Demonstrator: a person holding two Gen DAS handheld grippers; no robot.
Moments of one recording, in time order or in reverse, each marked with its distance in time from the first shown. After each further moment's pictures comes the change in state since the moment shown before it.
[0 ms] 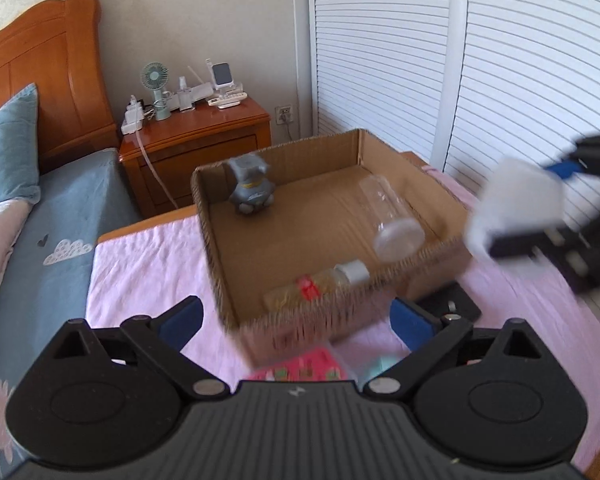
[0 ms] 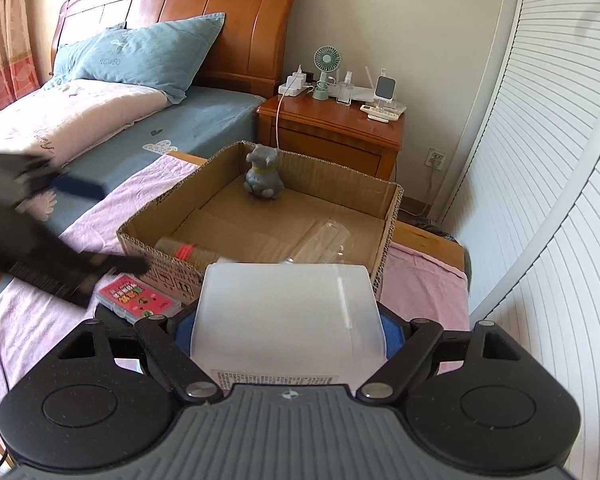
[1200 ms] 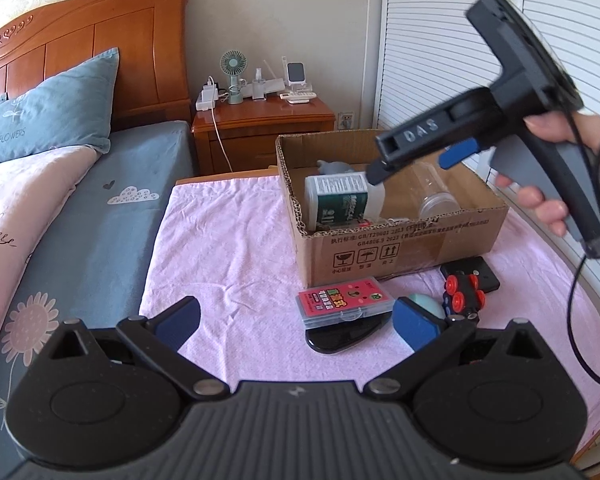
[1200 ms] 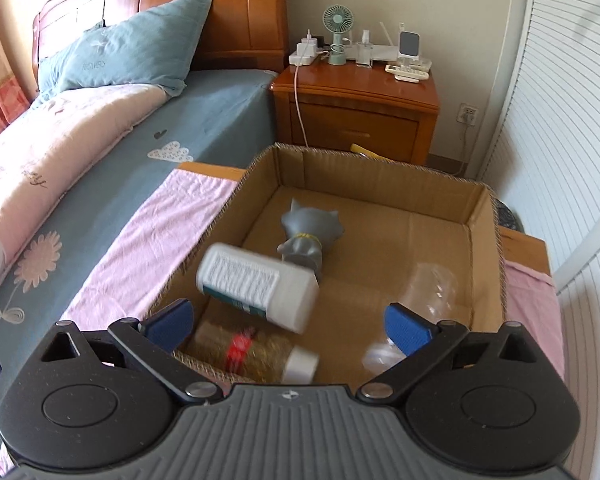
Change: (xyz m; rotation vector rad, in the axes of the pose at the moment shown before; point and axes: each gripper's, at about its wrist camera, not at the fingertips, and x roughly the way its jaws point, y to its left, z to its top) left arm -0.057 0.021 -0.065 -0.179 -0.039 0.119; right arm 0.087 0.040 0.066 0.139 0.125 0.066
